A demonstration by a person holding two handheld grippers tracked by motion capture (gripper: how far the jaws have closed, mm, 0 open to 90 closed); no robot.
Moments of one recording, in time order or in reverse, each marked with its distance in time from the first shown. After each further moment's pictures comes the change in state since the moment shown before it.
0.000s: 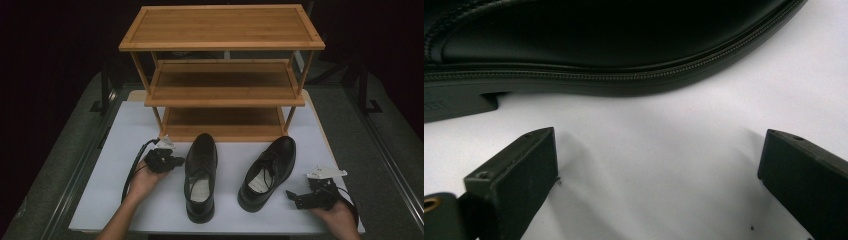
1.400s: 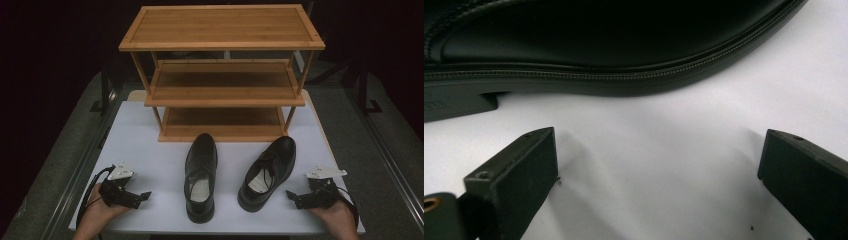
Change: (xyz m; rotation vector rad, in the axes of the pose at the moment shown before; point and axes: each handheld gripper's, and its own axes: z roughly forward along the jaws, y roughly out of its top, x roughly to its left) left arm -0.006 -0.104 -0.081 0.015 0.141 -0.058; right arm 0.000 0.001 0.000 0.007 -0.001 0.000
